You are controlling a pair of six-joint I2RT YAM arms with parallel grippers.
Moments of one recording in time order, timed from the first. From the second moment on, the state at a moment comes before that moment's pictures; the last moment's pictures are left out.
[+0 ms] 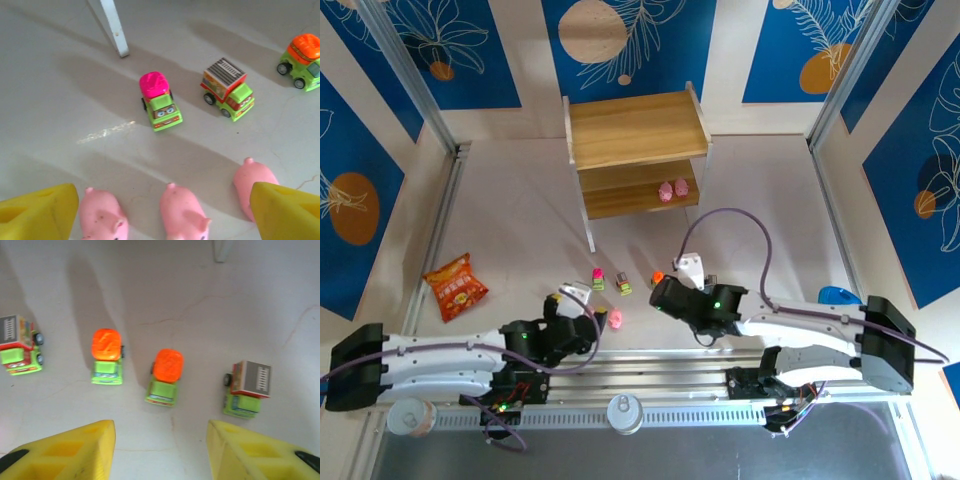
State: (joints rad) left arm -1.33 0.96 0.40 -0.37 -0.78 -0.71; right arm 1.13 1.13 0.72 -0.72 0.63 0.86
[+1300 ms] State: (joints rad) left arm -1.40 1.51 0.65 -0.32 -0.73 -1.15; right arm 0.76 0.86 0.58 -0.60 0.34 0.59
